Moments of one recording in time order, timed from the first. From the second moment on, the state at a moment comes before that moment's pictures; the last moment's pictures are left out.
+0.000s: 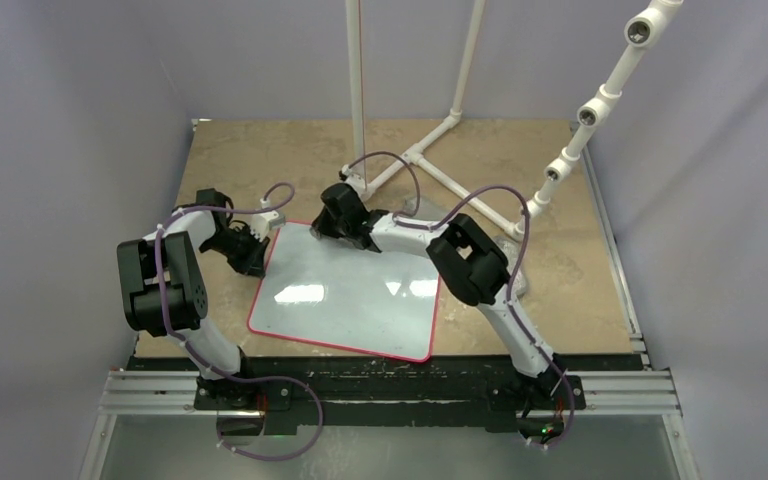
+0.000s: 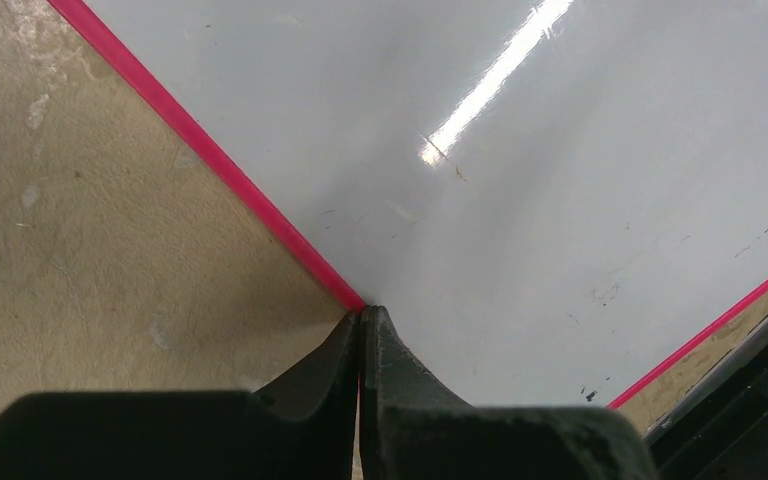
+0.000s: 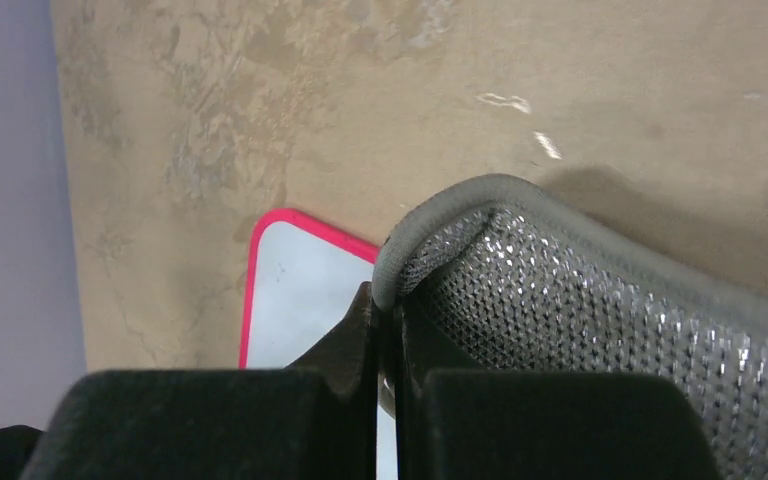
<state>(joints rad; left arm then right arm) 0.21 1.70 0.99 -0.81 0.50 0.93 0.86 2.38 1.75 0.04 0.18 0.96</state>
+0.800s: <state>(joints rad) 0.22 1.70 1.00 -0.82 0.47 0.87 0.70 1.40 0.82 -0.05 0.31 0.88</state>
